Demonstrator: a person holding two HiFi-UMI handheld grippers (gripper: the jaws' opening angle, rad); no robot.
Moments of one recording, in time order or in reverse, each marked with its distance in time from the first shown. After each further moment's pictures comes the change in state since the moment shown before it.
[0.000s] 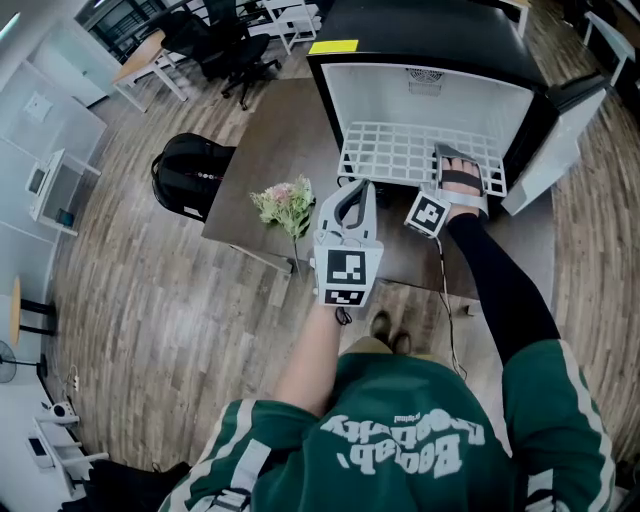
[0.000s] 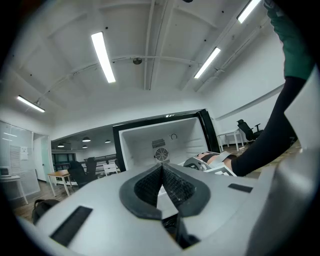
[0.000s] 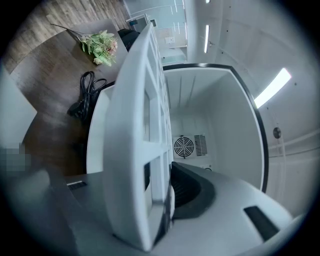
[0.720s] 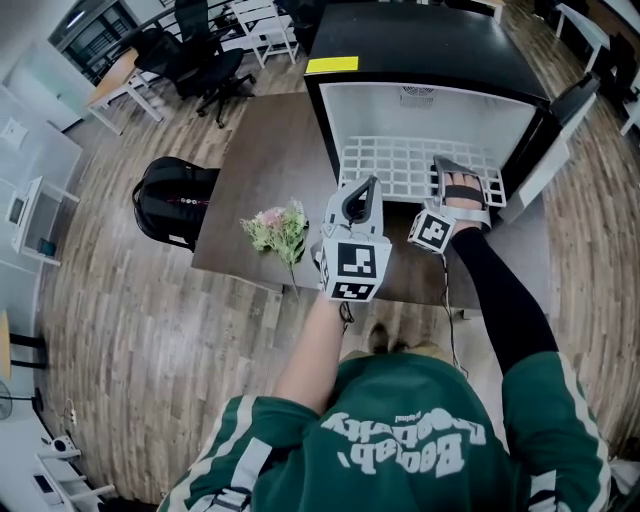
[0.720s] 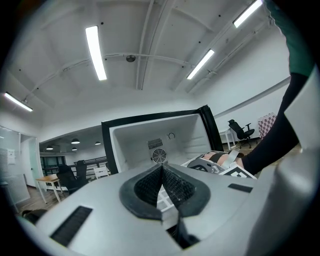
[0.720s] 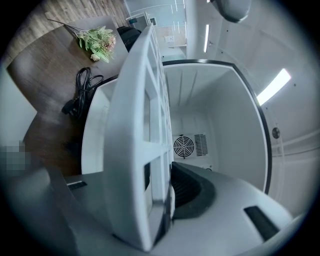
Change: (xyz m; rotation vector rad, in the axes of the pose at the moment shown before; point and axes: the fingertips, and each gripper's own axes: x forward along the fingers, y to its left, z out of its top) left arm 0.051 0.014 -0.008 0.020 -0.007 -0.115; right arm 0.007 0.002 -0.006 -0.027 0.028 -0.011
